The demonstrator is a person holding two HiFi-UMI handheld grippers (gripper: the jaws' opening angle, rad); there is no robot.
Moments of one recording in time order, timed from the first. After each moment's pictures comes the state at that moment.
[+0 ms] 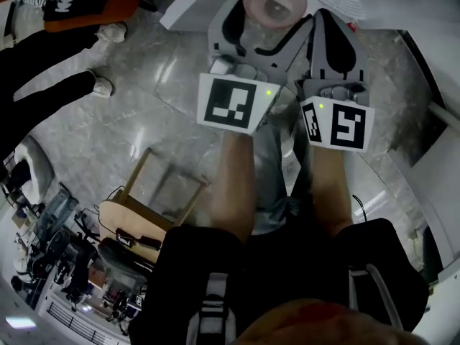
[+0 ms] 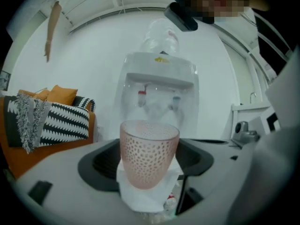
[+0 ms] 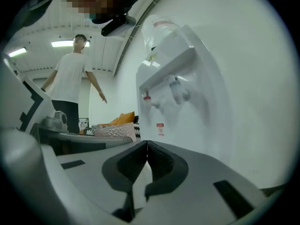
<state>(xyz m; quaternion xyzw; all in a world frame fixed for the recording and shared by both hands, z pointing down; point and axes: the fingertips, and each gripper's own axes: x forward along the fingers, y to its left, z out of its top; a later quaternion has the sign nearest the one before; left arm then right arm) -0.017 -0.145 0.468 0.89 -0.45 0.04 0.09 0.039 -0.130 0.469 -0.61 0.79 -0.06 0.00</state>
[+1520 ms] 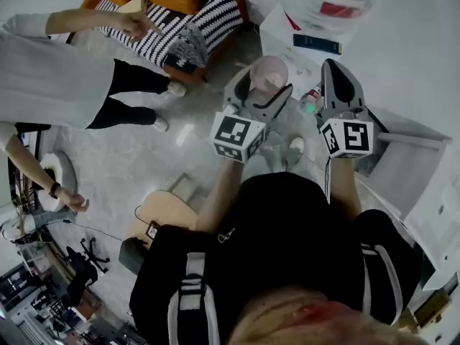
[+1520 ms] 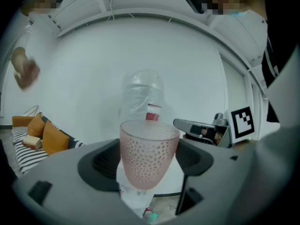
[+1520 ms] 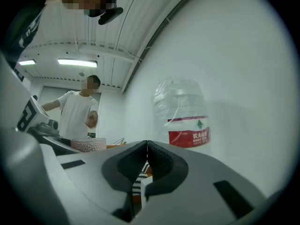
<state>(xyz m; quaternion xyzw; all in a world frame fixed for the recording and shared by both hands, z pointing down) -0.035 -0.056 -0.026 0.91 -0.41 0.05 0.10 0.078 -0.074 -0.070 -0.57 0.82 0.02 0.02</state>
